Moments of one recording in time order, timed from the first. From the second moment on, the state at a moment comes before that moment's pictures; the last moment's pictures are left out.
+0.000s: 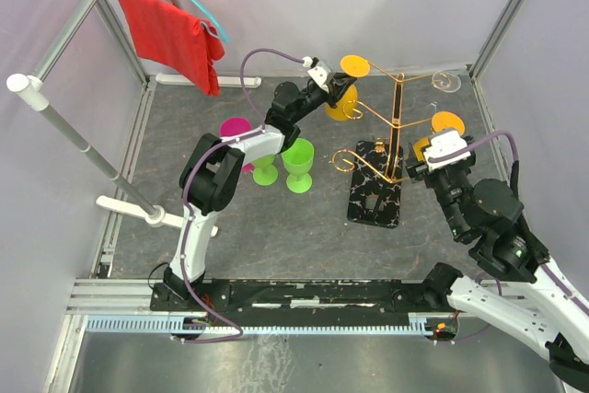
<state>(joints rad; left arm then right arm) -0.59 2.23 1.60 0.96 0.40 0.01 0.83 0.57 0.93 -0.30 0.61 -0.44</state>
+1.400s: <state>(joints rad) -0.61 1.79 1.21 0.79 0.24 0.15 0.83 0.76 1.02 -0.37 0.53 -0.29</state>
